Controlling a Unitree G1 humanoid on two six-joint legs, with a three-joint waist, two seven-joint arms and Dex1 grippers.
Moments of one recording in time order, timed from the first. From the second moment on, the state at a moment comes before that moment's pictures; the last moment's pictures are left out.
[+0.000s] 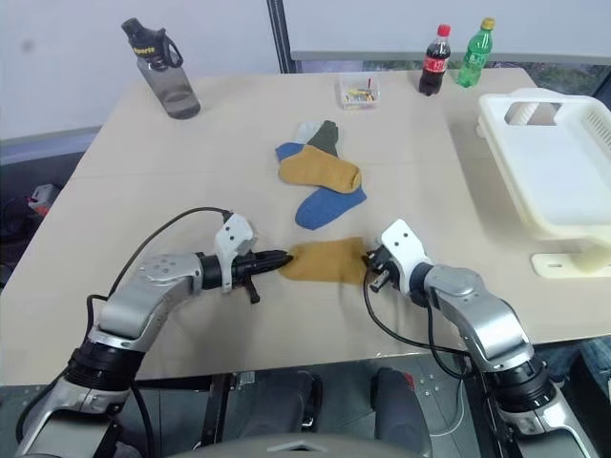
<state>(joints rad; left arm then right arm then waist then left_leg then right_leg) -0.28 0.60 -0.14 -0.15 -0.33 0.56 -0.85 -0.21 -0.51 0.22 -0.39 0.28 0.76 0.50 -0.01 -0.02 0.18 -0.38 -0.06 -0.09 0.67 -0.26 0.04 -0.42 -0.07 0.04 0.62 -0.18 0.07</state>
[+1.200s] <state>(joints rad) -0.86 0.21 0.07 0.61 -0.22 0.44 -0.31 -0.17 -0.59 -0.01 -0.58 0.25 0.60 0.49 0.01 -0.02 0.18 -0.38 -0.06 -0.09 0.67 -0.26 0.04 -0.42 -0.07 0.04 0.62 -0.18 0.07</state>
